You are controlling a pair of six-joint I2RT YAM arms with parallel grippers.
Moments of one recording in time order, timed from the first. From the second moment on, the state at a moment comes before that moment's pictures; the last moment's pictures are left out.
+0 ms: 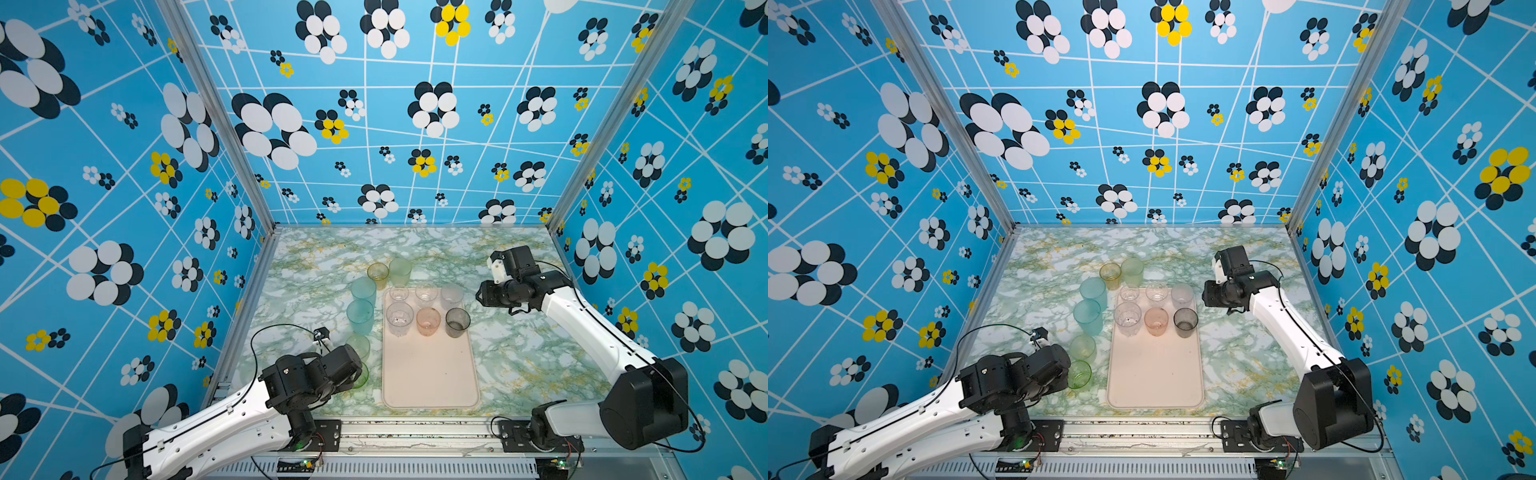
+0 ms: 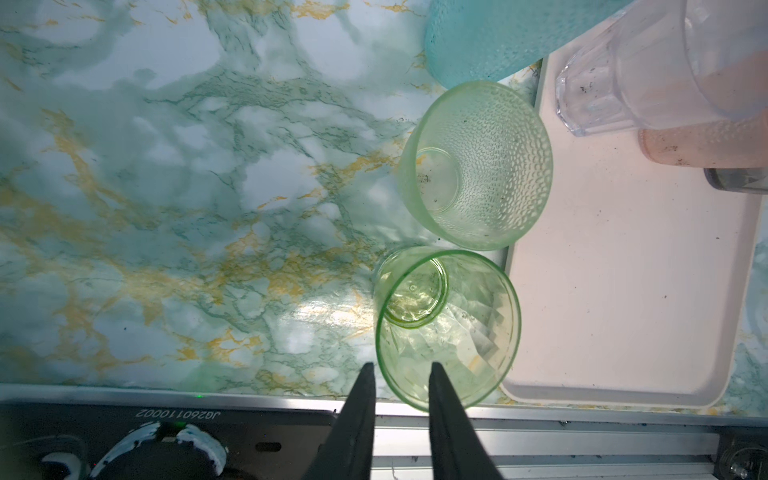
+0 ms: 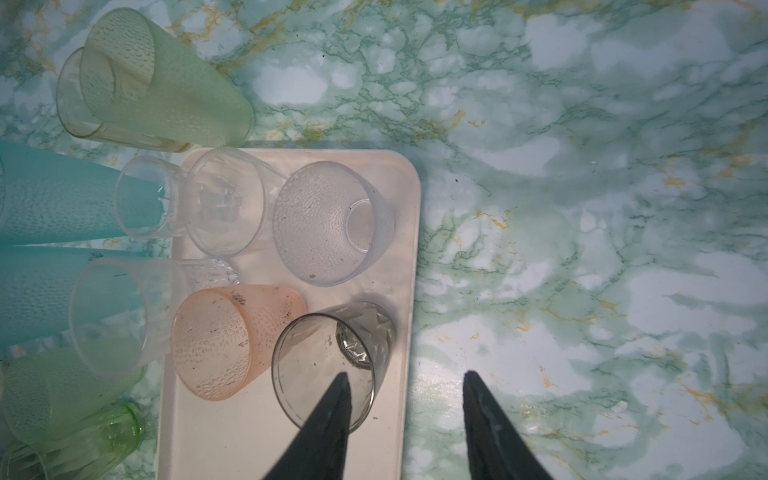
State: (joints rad) left arm -1.03 0.72 0.68 -1.14 -0.28 -1.22; right arm 0.27 1.38 1.12 -0.78 -0.12 0.24
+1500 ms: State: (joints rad) left arm -0.93 0.80 0.63 -1.09 -0.21 -1.18; right arm 0.27 1.43 1.12 -0.76 -0.14 0.24
